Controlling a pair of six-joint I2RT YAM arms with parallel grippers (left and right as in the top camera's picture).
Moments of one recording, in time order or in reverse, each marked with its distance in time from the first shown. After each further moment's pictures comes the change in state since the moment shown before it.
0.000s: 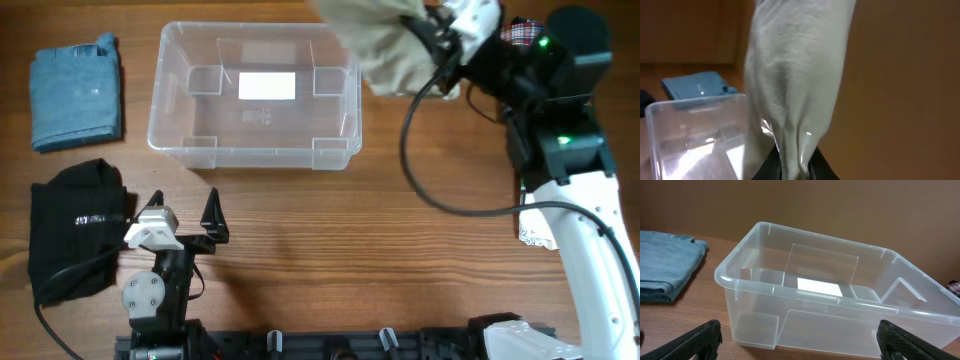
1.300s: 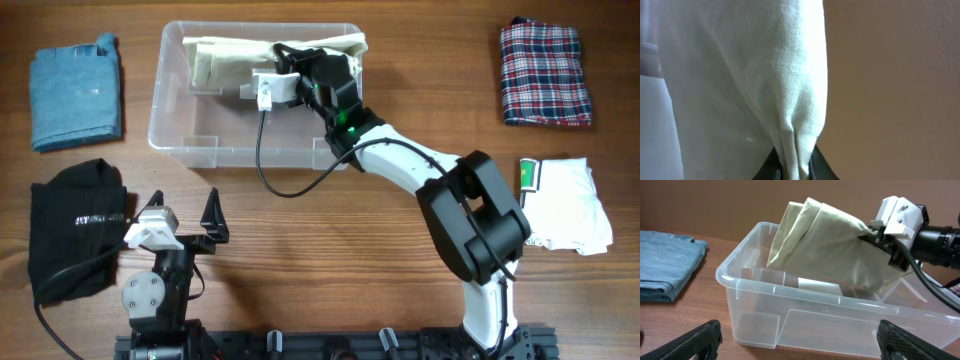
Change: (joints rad) left arm 0.000 0.000 0.000 0.000 0.000 0.000; right arm 0.426 0.764 0.000 0.677 0.635 -0.761
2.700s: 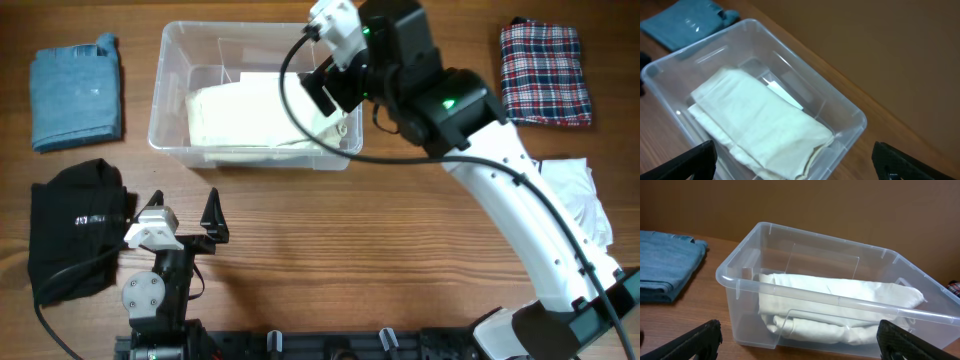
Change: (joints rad) left arm 0.000 0.000 0.000 0.000 0.000 0.000; right arm -0.052 -0.459 0.397 -1.292 -0.031 0.980
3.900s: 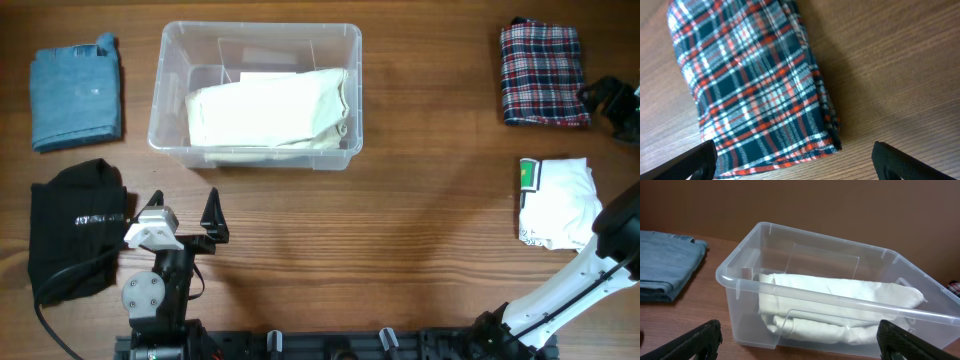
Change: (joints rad) left arm 0.000 0.000 0.000 0.000 0.000 0.000; right arm -1.247 0.551 0.006 0.015 -0.413 0.140
